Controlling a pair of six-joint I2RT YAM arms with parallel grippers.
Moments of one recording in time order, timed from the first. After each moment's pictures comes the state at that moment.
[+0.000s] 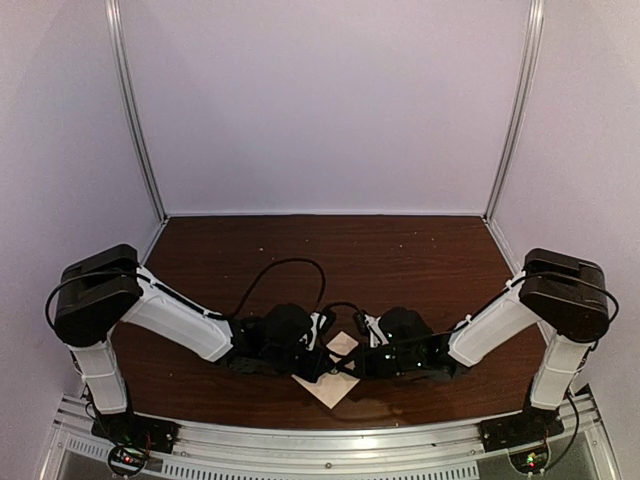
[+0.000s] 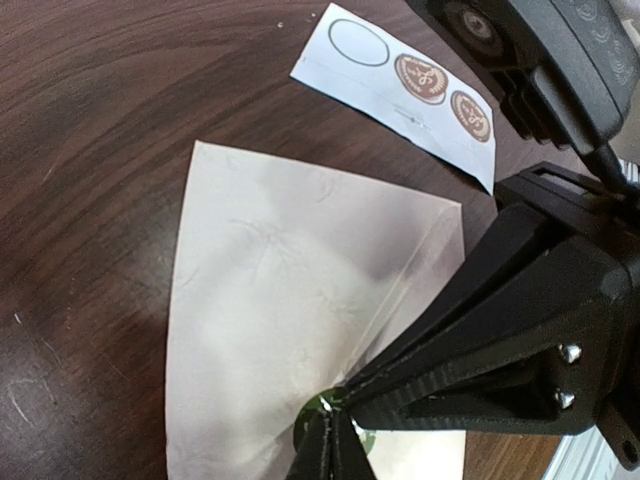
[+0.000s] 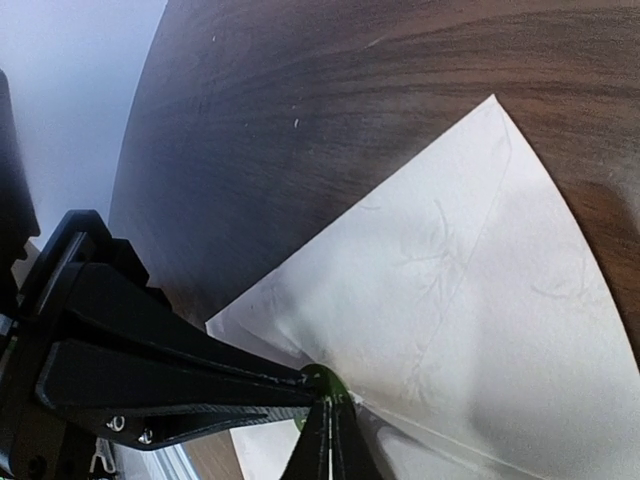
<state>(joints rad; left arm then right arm) -1.13 1.86 0.83 0.27 0.06 -0.59 1.02 1.80 0.59 0.60 -0.21 0.98</state>
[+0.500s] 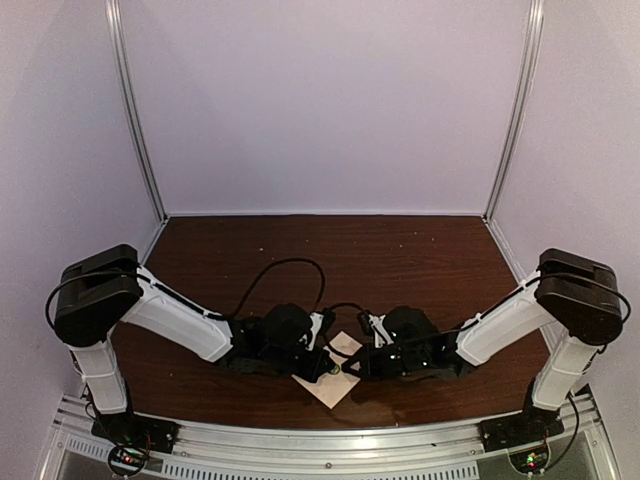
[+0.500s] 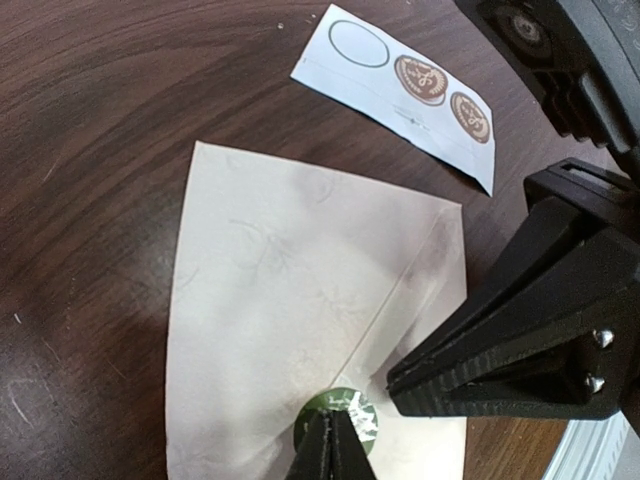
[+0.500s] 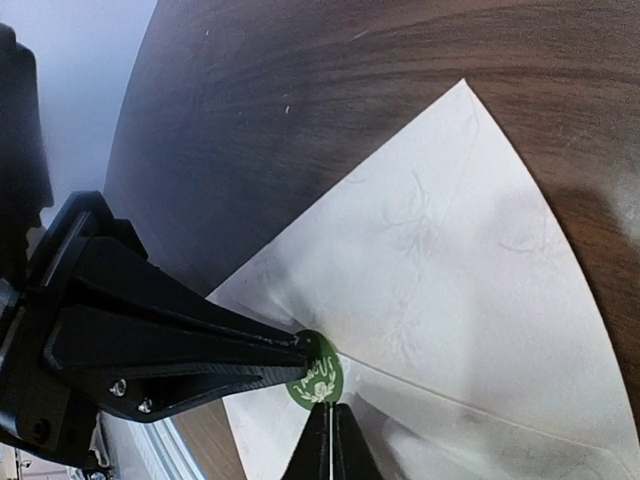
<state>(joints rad) -1.13 1.86 0.83 0.28 0.06 -0.59 1.02 1.73 0.57 0.51 -0.20 0.96</state>
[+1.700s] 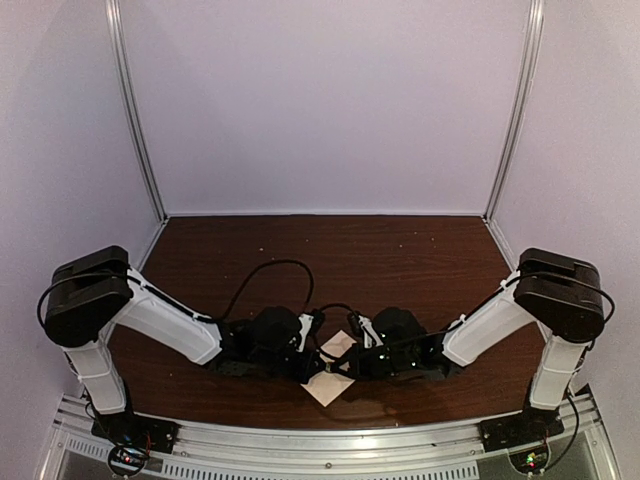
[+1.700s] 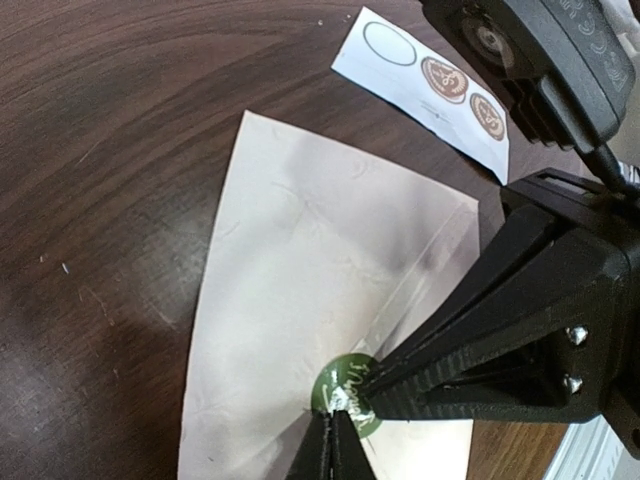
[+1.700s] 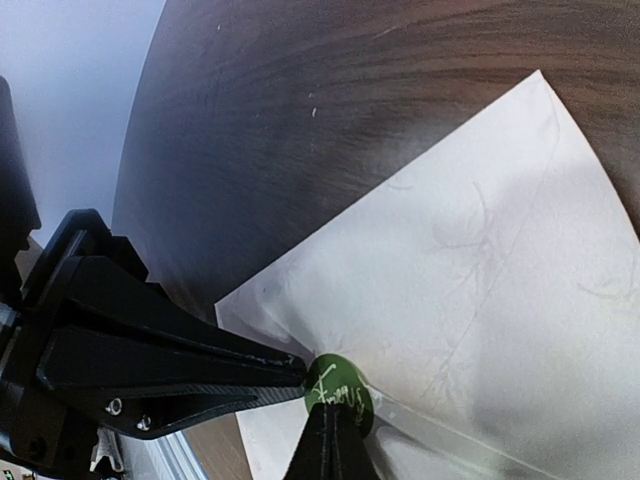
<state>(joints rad) -1.12 1.81 0.75 0.31 0.04 -0.61 1.03 1.83 0.63 0.58 -0.22 1.00</state>
